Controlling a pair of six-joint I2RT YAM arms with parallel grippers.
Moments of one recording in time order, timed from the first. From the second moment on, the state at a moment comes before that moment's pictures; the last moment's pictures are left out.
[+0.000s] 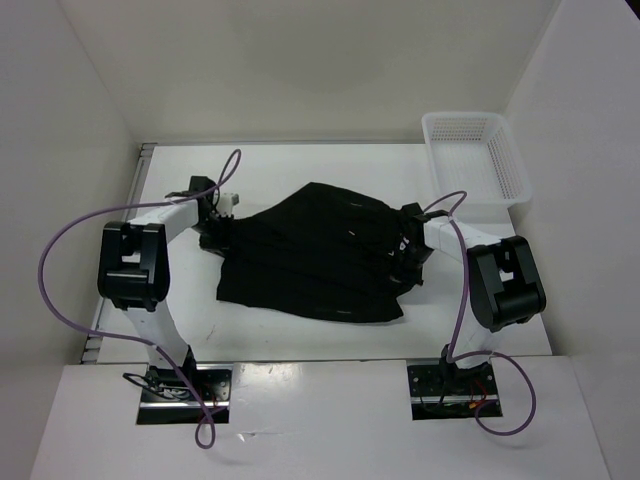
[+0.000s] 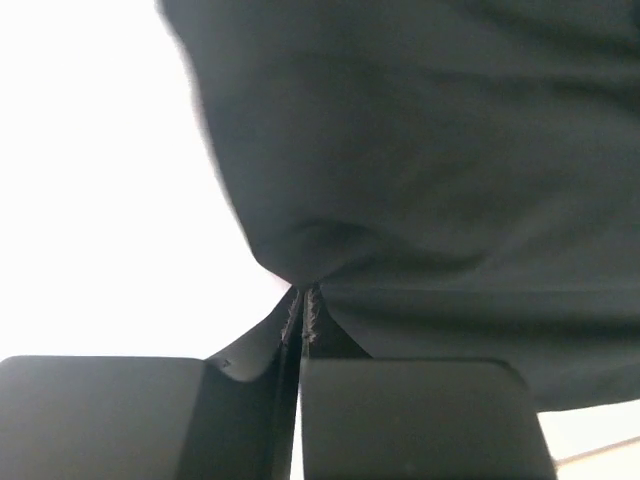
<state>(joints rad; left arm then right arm) -0.04 1.84 1.17 -0.67 0.22 0.07 0.26 1.66 0.96 -0.86 -0.23 0.52</state>
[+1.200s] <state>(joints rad) -0.15 1.69 0.96 -0.84 0.22 0.07 0.53 1.57 0.84 -0.75 -0.16 0.76</state>
